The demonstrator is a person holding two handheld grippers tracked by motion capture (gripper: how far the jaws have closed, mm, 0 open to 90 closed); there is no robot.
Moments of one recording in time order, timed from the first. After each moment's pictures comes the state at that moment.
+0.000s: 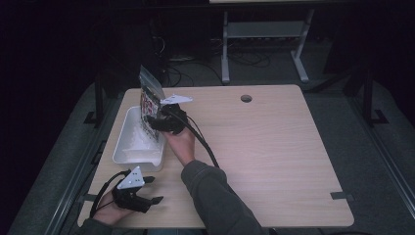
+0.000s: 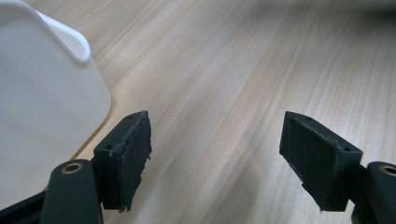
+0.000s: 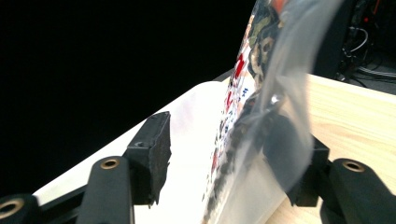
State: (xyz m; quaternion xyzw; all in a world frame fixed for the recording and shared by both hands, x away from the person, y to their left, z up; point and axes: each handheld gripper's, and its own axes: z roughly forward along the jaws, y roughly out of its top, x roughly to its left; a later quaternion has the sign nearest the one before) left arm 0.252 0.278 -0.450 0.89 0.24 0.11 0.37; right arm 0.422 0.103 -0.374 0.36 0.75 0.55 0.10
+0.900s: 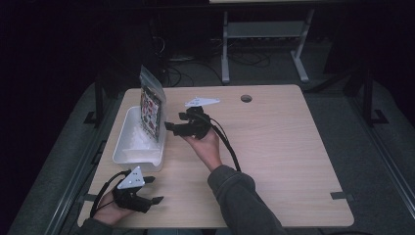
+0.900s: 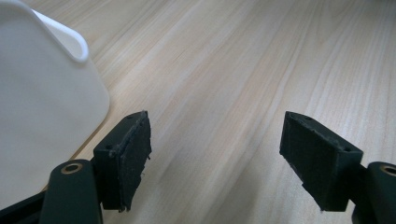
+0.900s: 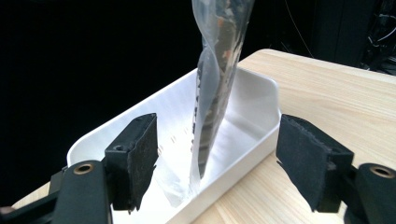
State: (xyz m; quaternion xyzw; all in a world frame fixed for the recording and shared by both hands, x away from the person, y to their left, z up) left arm 0.252 0.278 -0.451 0.89 0.24 0.10 0.37; right arm 0.406 0.033 -0.371 0.34 0.76 0.56 0.05
